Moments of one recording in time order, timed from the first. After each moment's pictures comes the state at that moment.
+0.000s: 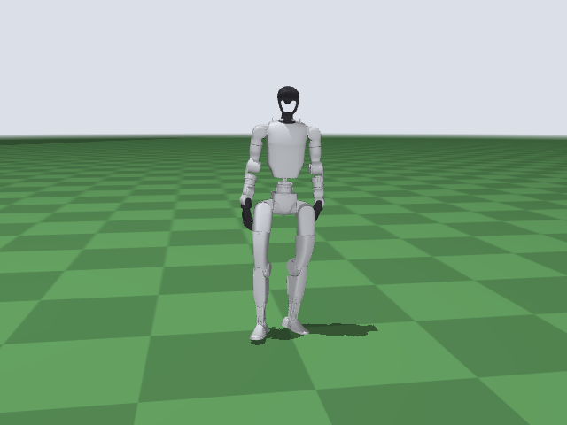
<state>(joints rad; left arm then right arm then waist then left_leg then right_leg) -0.05 0.11 0.05 1.54 0.30 0.23 -0.41 0.06 -0.14 -0.04 1.31 -0.53 0.14 0.35 -0.11 0.01 0.01 0.01 0.03 0.44 0.02 -0.05 -0.03 -0.18 -0.10 -0.42 0.15 -0.07 0.03</state>
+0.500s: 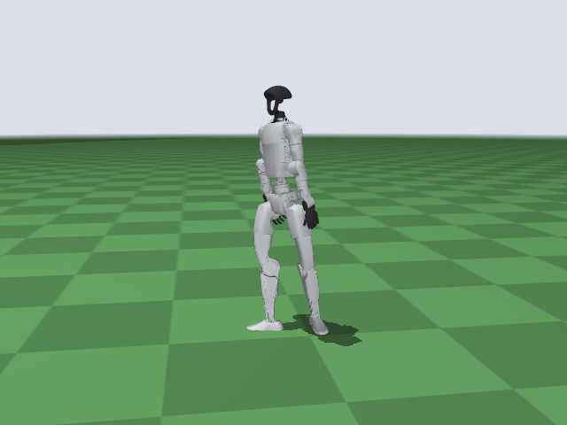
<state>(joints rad) 0.05 0.17 0.26 1.66 0.24 0.26 -0.35 0.04 -0.21 -0.19 1.70 -0.22 0.20 0.28 -0.19 -0.03 -0.13 0.17 0.16 1.09 0.16 -0.14 -0.08 -0.13 -0.15 -0.76 0.02 0.01 -0.02</state>
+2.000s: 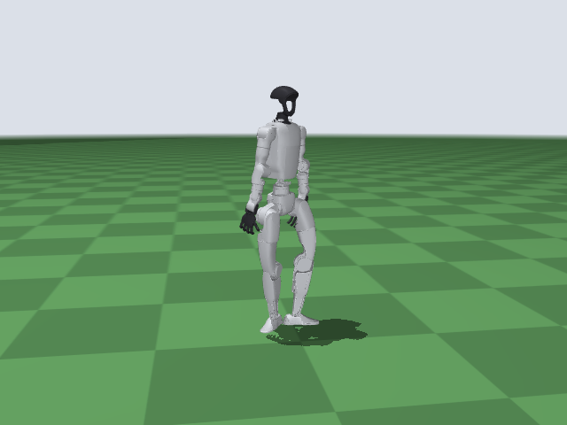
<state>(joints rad) -0.06 0.11 0.32 1.56 0.11 0.23 -0.37 0.06 -0.16 -0.10 1.58 -0.38 0.20 0.30 0.11 -0.08 -0.03 -0.13 0.14 0.90 0.29 -0.10 -0.08 0.16 -0.12 -1.32 0.08 -0.19 0.13</state>
